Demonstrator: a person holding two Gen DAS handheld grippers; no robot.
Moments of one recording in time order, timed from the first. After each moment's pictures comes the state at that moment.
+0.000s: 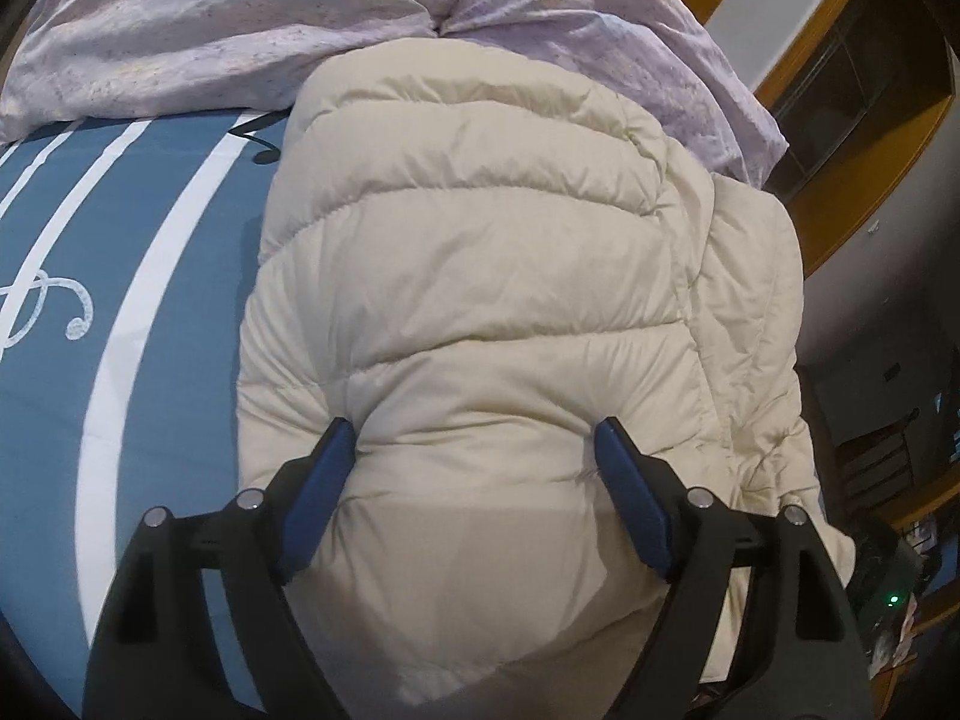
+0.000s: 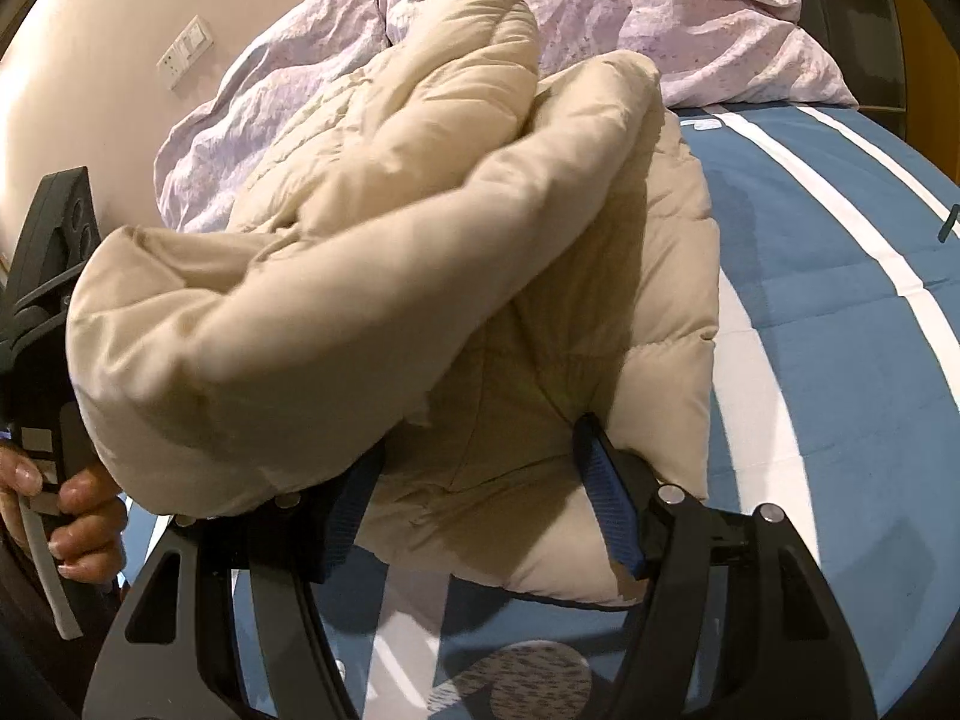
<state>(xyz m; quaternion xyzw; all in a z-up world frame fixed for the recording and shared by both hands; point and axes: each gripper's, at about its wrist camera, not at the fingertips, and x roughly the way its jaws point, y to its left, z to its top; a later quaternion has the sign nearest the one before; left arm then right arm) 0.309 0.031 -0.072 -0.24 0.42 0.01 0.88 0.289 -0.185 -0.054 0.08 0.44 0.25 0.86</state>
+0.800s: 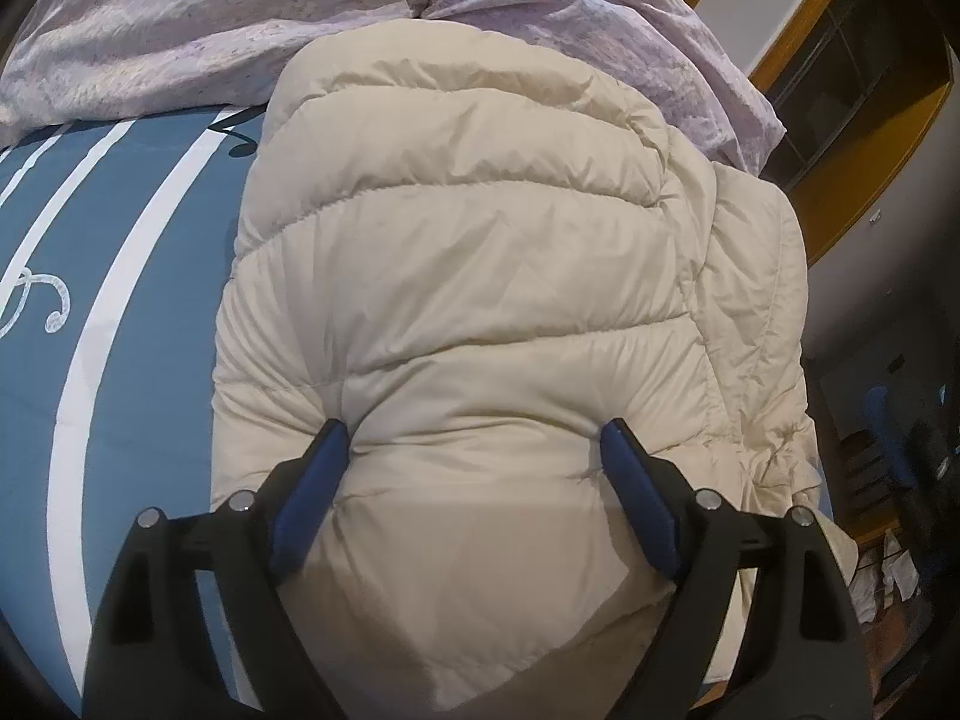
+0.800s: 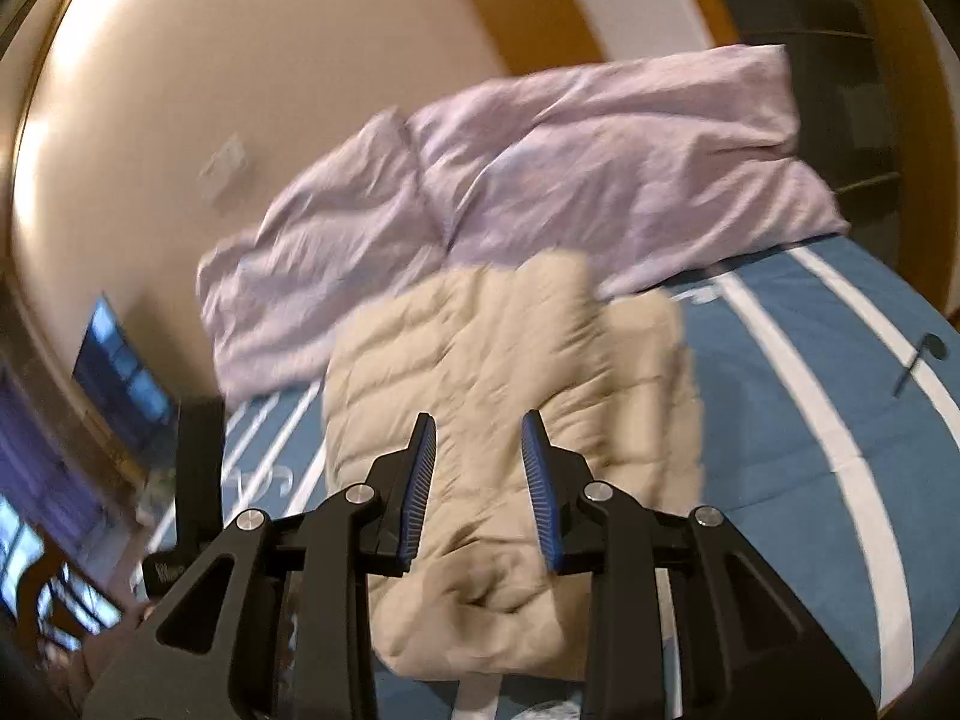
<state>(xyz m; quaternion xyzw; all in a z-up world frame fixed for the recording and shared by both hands) 0.315 0.011 -0.076 -0.22 0.42 0.01 0.88 0.303 -0.183 0.040 0.09 0.35 0.26 0.89</state>
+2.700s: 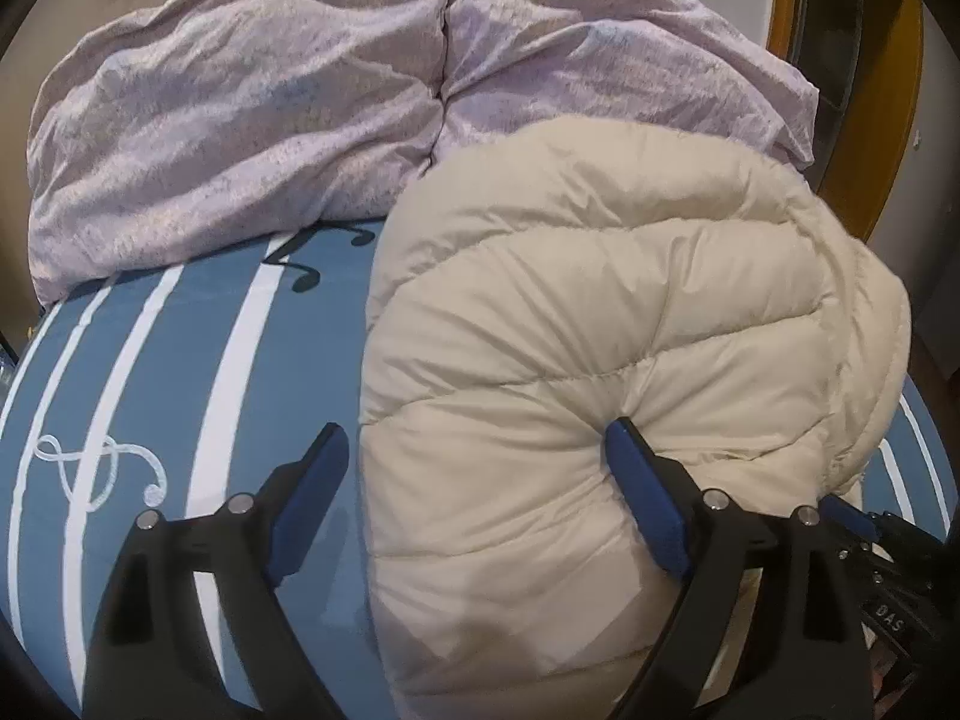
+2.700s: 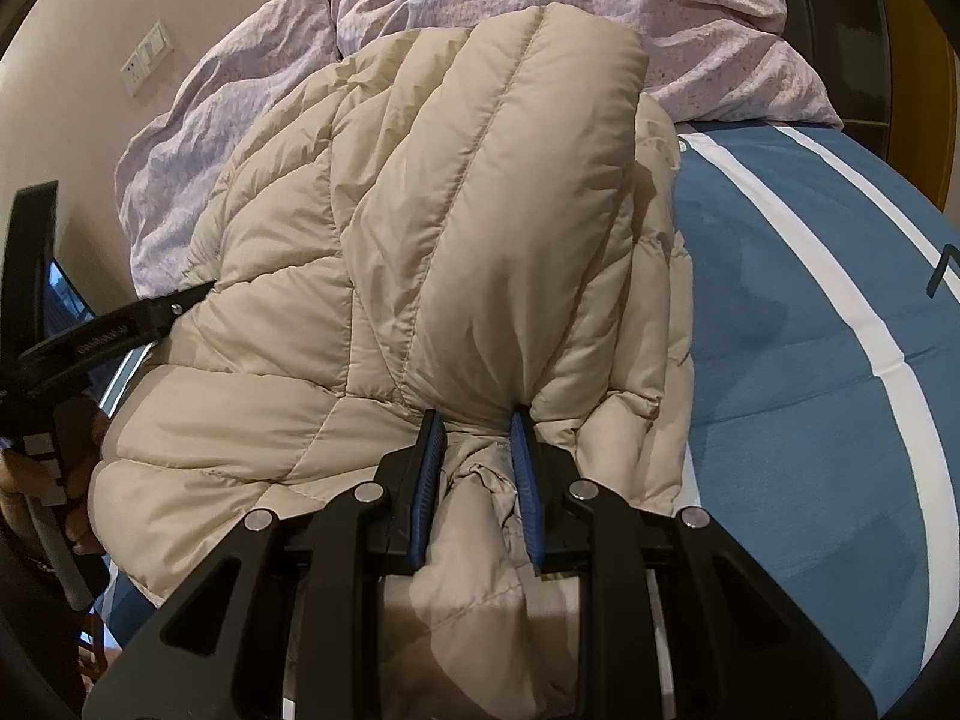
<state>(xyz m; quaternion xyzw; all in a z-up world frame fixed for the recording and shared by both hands) 0.349 0.035 -0.069 -0.07 0.39 0.09 0.91 0.339 -0.201 -0.059 0.06 0.44 0.22 0.87</state>
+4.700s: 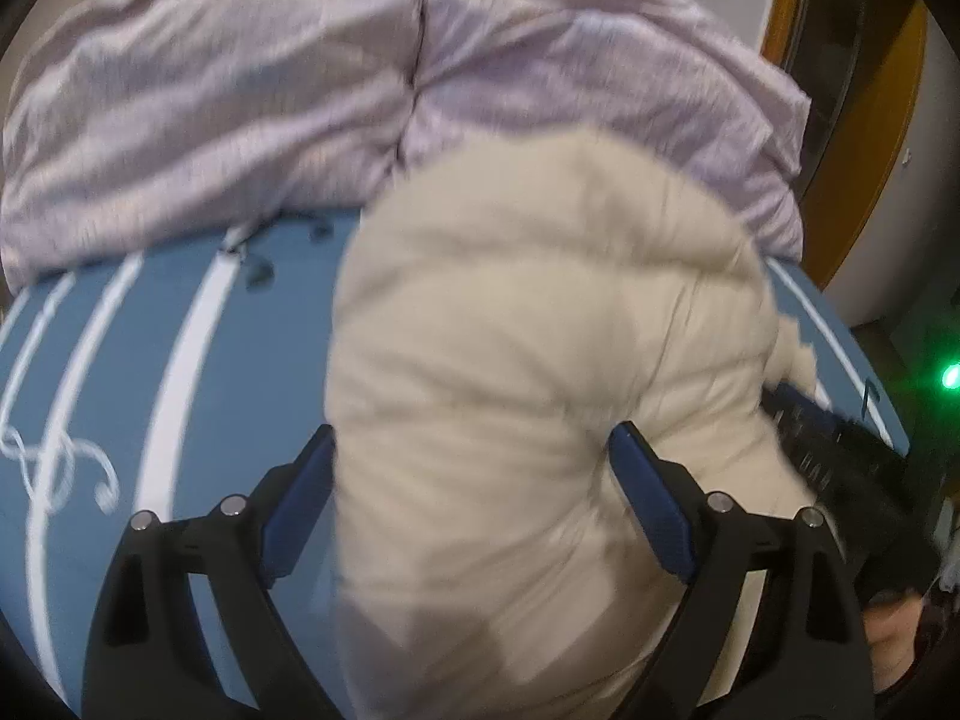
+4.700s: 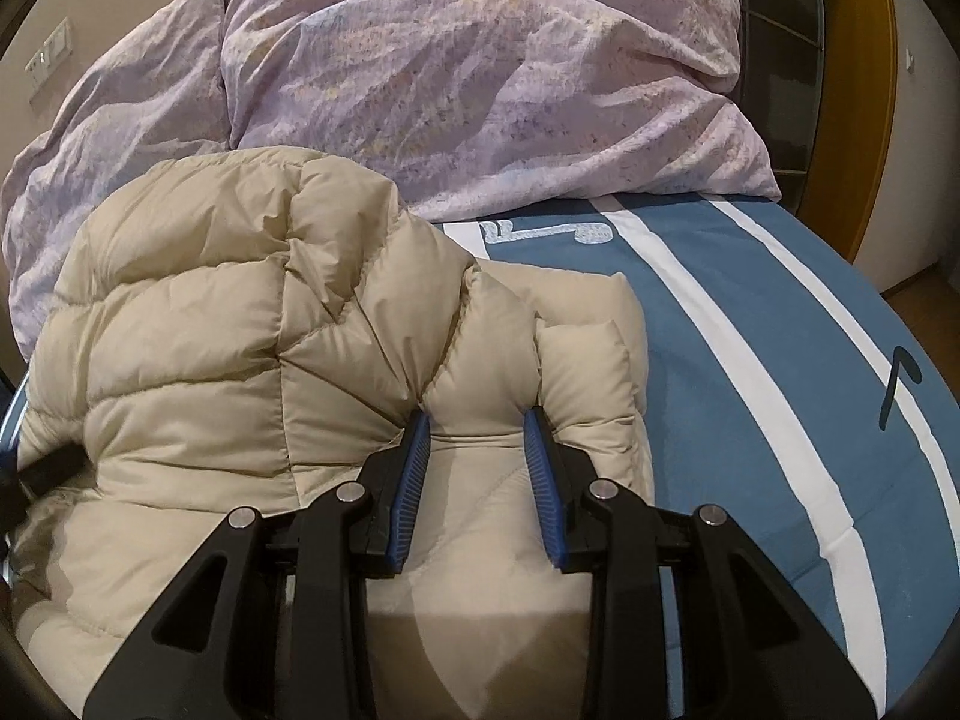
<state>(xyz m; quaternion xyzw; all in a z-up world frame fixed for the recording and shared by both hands) 0.370 0.026 -0.057 -0.08 0.38 0.06 0.92 0.426 -0.179 -0.059 -0.01 0.41 0.08 0.91</state>
